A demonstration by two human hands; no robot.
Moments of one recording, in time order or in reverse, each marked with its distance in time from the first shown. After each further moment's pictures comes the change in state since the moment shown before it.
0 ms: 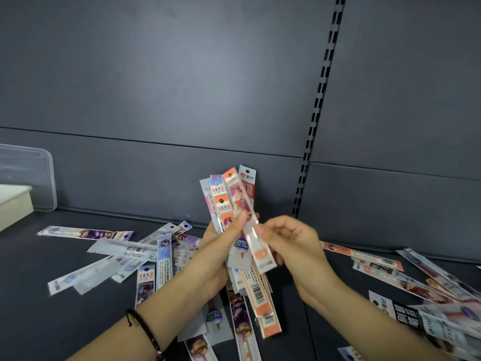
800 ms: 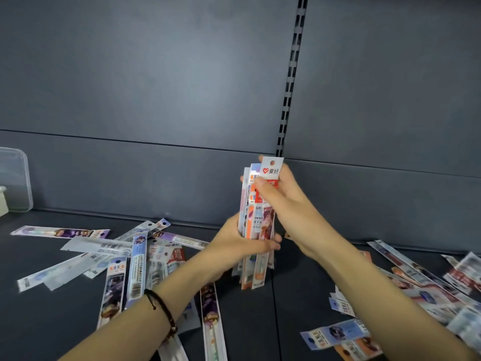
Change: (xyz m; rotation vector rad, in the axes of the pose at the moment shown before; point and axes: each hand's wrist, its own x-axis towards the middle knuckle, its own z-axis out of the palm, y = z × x) left_hand 0.012 -0.021 0.046 0.581 -0.287 0.109; right_hand 0.012 -0.050 -0.036 -0.243 -0.153 -0.198
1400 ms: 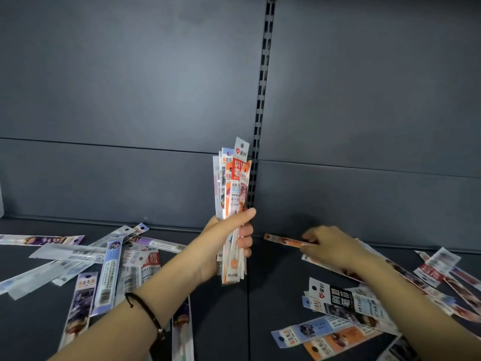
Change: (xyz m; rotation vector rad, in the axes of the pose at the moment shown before) left_hand 0.012 0.008 0.023 -0.500 -0.004 -0.199; right_hand -0.023 0.083 -0.126 -1.162 -0.117 0.466
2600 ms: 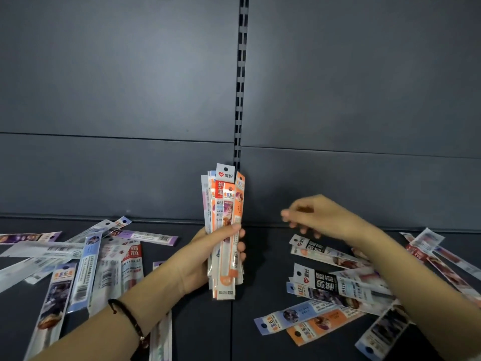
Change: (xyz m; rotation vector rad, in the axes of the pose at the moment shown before) left_hand -0.001 -0.034 -0.008 -0.004 0.030 -0.098; right_hand -0.017 -0.001 -0.031 0.536 -0.022 -0.151
